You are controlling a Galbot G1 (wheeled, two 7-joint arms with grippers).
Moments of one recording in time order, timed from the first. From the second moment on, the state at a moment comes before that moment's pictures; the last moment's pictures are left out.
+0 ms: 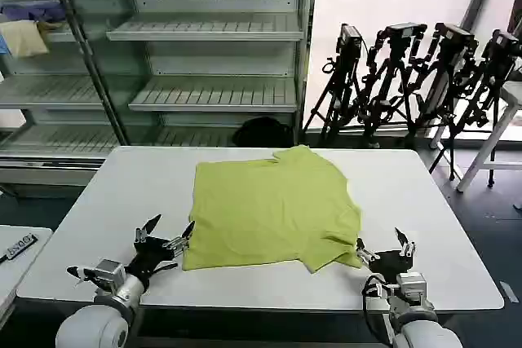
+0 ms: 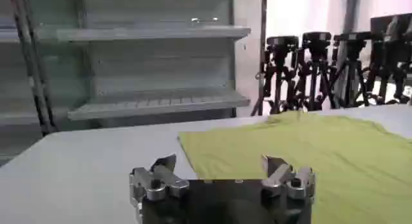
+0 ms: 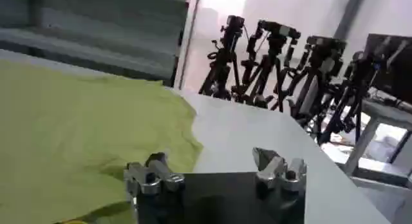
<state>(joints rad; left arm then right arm) 1.37 -1.27 -0.62 -2.09 -0.27 0.43 0.16 -1.44 1.38 0.59 2.17 -0.02 -0.51 0.01</state>
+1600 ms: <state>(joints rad) 1.40 -1.29 -0.54 -2.09 -0.19 0.45 0.16 -1.51 1.39 0.59 2.18 0.00 -0.51 -0.01</state>
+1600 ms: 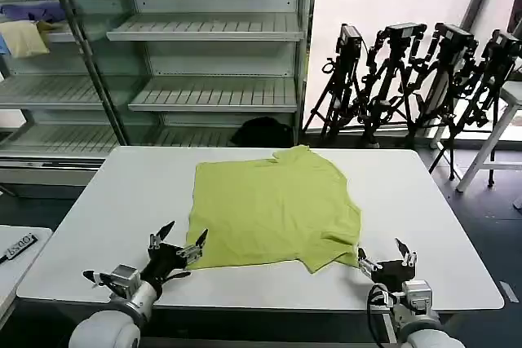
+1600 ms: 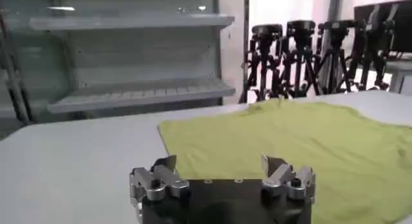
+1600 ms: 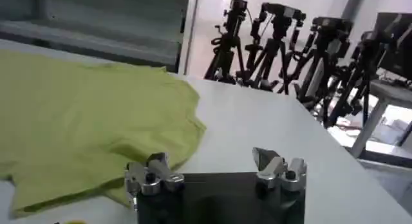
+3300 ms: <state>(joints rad) 1.54 -1.26 -0.55 -2.10 -0.22 0.48 0.17 -1.48 1.41 0.53 2.07 0.00 -0.48 -0.10</state>
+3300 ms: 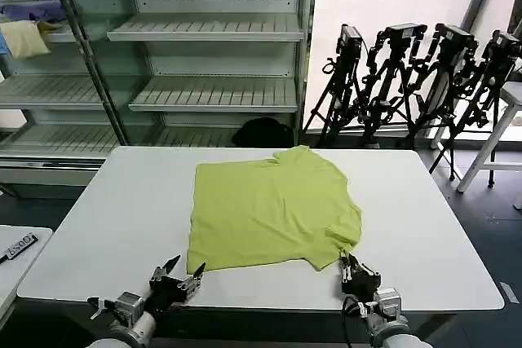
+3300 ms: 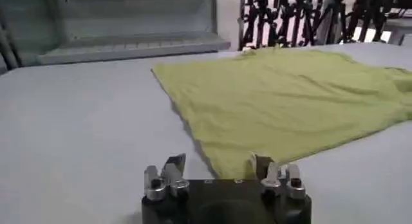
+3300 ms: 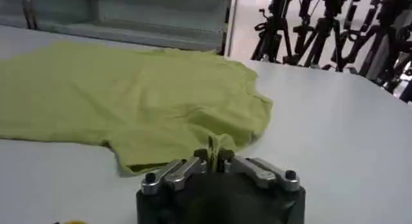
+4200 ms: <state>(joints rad) 1.53 -1.27 -0.53 -2.10 -0.25 0.50 0.17 -1.48 1.42 0.52 2.06 -0.01 -0.43 -0.10</state>
